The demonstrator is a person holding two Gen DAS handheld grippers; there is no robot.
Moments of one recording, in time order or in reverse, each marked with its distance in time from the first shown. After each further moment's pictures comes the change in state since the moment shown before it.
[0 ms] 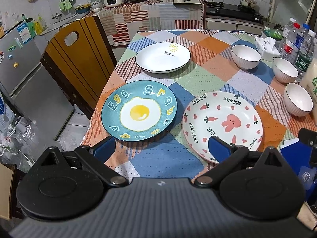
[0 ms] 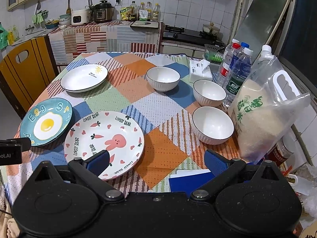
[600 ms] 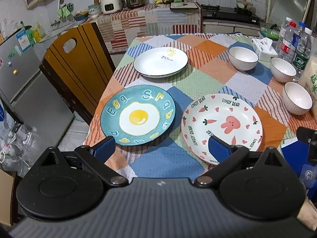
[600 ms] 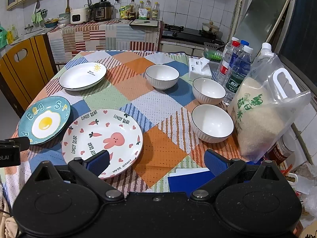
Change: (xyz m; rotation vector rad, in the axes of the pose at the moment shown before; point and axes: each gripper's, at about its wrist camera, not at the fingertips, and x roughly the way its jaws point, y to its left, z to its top) left arm -0.001 -0.005 -0.007 0.031 -0.049 0.005; right arm 0.005 -0.002 -0.004 0.001 0.002 -0.001
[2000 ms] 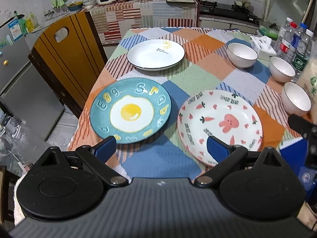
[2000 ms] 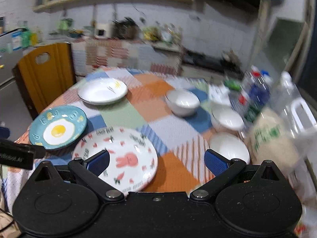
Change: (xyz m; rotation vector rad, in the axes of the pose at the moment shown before) left arm 0.033 0.008 0.005 -0.033 0.047 -0.060; right arm 0.009 0.015 0.002 -0.196 -0.218 0.120
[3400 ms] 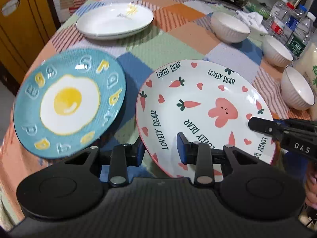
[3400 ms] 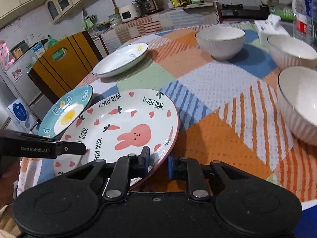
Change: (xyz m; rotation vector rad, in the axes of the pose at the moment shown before) left arm 0.133 -0.032 0.001 0.006 0.123 -0.212; right arm 0.158 -0.058 -0.069 0.297 0.171 0.413
